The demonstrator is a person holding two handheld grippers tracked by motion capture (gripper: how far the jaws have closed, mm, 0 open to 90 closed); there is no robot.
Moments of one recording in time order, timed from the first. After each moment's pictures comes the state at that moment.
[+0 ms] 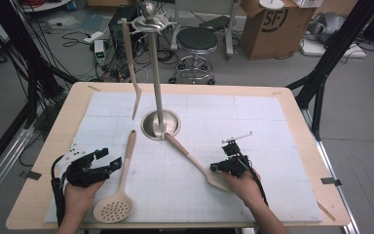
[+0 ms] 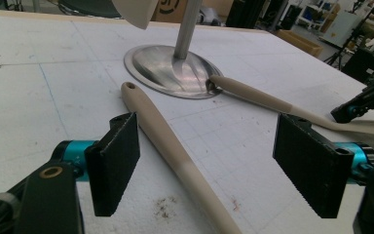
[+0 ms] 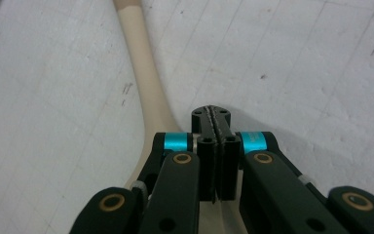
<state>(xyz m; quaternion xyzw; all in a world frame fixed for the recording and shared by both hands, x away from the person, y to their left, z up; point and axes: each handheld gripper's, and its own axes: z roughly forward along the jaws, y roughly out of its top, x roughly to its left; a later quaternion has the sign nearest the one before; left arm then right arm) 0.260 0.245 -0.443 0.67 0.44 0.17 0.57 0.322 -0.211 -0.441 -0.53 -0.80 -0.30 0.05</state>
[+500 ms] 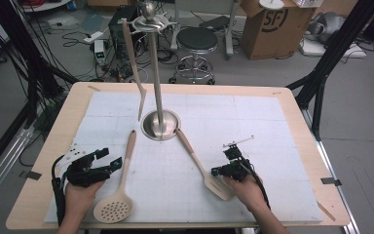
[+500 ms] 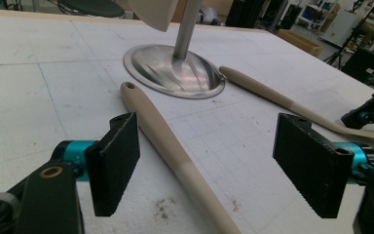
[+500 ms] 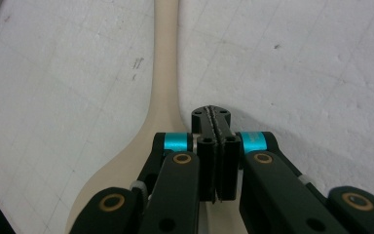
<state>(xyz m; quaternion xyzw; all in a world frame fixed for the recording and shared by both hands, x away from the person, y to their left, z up) 0.260 0.245 -0.443 0.67 0.44 0.17 0.57 0.311 -0.214 -0.441 -0.52 -0.80 -0.30 0.06</state>
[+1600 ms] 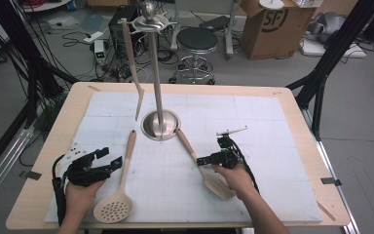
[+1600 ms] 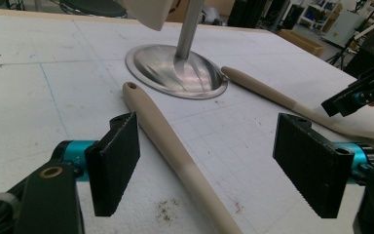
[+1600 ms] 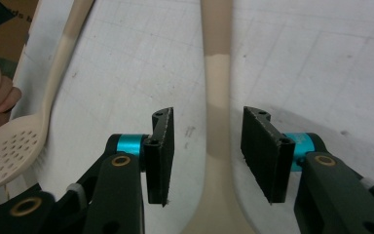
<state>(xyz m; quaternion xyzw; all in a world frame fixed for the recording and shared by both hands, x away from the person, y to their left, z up) 0.262 0.244 -0.443 0.68 0.44 0.17 0.57 0.343 -0.192 -0.437 -0.53 -0.76 -0.35 0.14</state>
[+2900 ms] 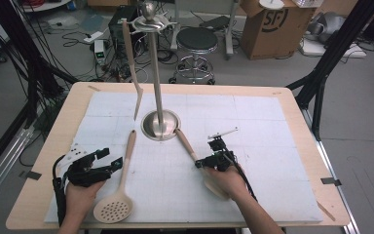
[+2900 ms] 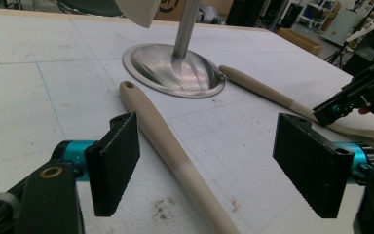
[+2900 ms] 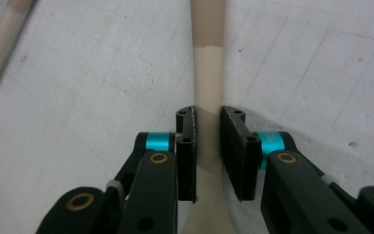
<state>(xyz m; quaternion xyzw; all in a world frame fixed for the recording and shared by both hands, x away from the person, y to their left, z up) 0.261 0.242 -0.443 0.68 0.44 0.17 0.57 0.339 -0.173 -0.444 -0.52 -0.80 -0.31 0.07</state>
